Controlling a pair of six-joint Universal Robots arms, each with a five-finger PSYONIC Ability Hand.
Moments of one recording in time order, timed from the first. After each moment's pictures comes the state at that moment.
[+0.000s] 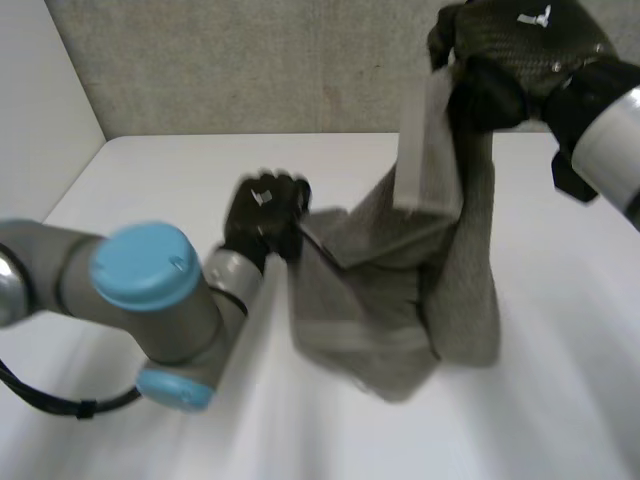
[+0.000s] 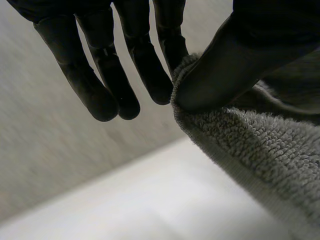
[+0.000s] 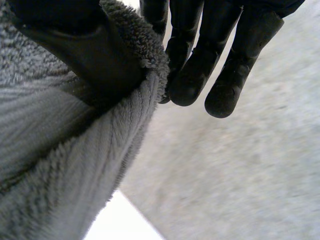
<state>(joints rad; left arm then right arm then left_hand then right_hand) 4.10 -2.11 -1.47 3.65 -1.60 3.18 1.94 -1.54 1.35 0.00 1.25 2.94 1.44 1.50 1.53 1.51 1.47 1.32 1.30 1.33 1.34 1.16</state>
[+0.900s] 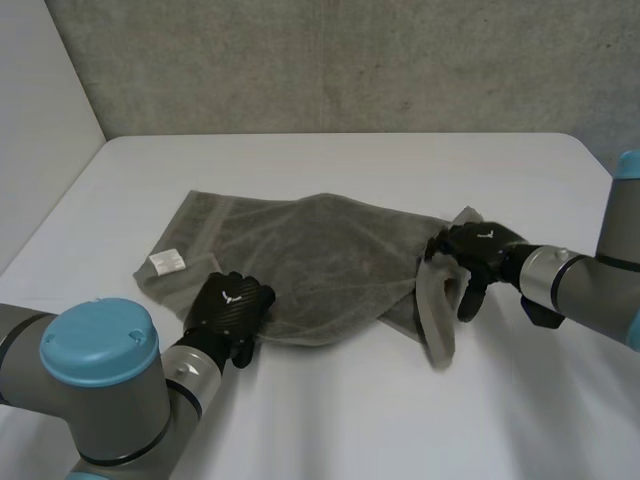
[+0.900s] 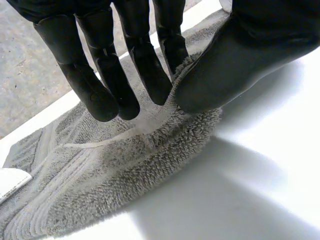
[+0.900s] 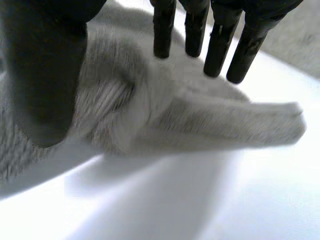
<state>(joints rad) 4.13 -1.99 -1.87 3.56 -1.61 3.44 1.76 -1.01 1.37 0.19 1.12 2.74 1.45 1.50 1.54 1.51 1.47 0.32 0.31 0.31 0.30 0.09</state>
